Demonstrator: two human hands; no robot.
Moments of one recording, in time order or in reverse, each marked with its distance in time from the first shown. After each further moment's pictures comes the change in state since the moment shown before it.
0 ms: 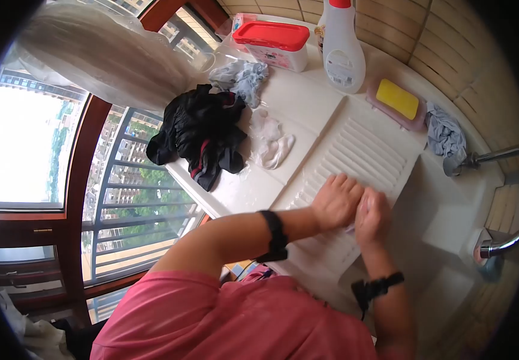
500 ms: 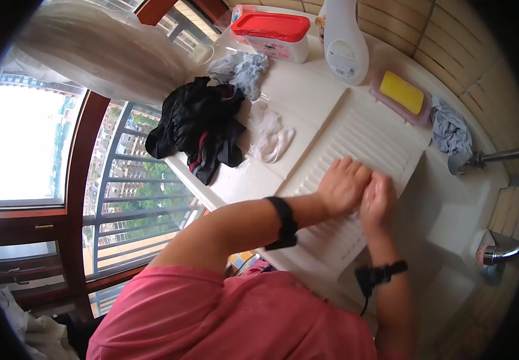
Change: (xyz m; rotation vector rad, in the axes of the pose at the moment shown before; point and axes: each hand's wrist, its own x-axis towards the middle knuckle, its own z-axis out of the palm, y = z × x) left_hand 0.024 -0.011 0.010 0.029 0.151 -0.061; right_hand 0.019 0.013 0.010 0.061 0.016 -0.004
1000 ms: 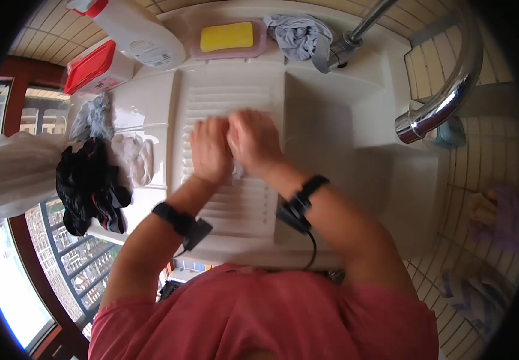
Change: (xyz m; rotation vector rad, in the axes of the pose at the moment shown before) left_hand 0.024 -0.007 0.011 0.030 0.039 -0.006; right_hand 0.028 0.002 0.003 -0.024 0.090 0.070
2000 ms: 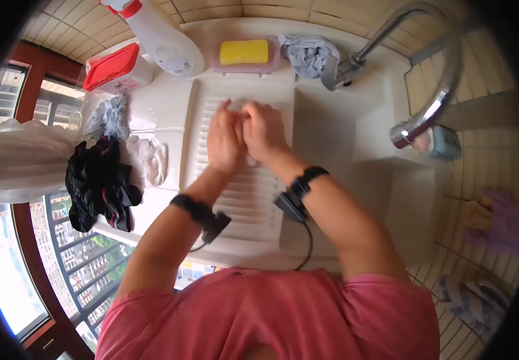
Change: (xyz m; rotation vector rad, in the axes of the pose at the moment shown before) left_hand 0.027 -0.005 0.010 -0.271 0.171 -0.011; right_hand 0.034 0.009 0.008 0.064 0.039 -0.028
